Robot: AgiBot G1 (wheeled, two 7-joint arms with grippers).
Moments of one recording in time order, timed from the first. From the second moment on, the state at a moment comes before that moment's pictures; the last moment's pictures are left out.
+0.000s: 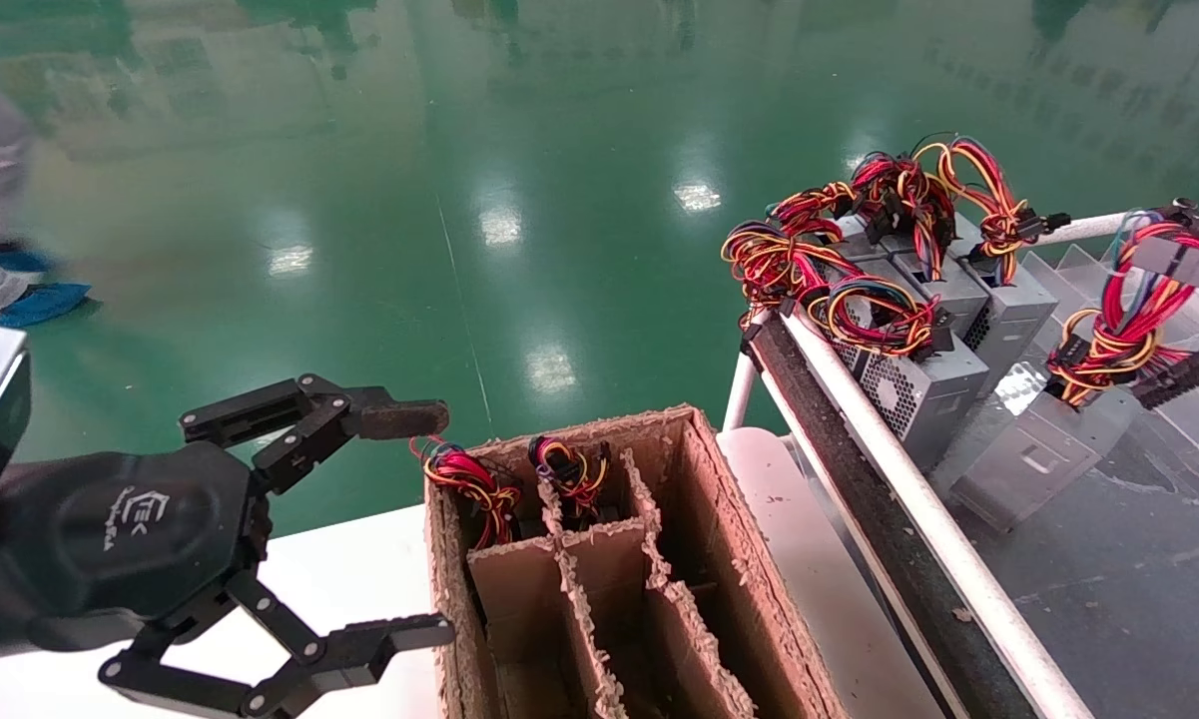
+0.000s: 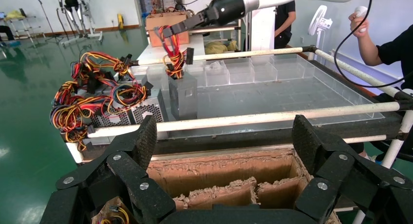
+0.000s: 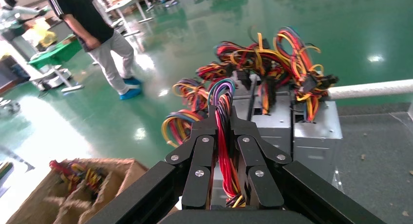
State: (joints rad) left arm -1.10 0.58 0.36 -1.27 0.67 1.46 -0.14; right arm 1.67 -0.56 -0.57 0.13 -0.92 -1.48 0.25
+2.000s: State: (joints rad) left arm -1.10 0.58 0.36 -1.27 0.67 1.46 -0.14; right arm 1.80 -0.81 -0.63 0.02 -1.01 -1.32 0.10
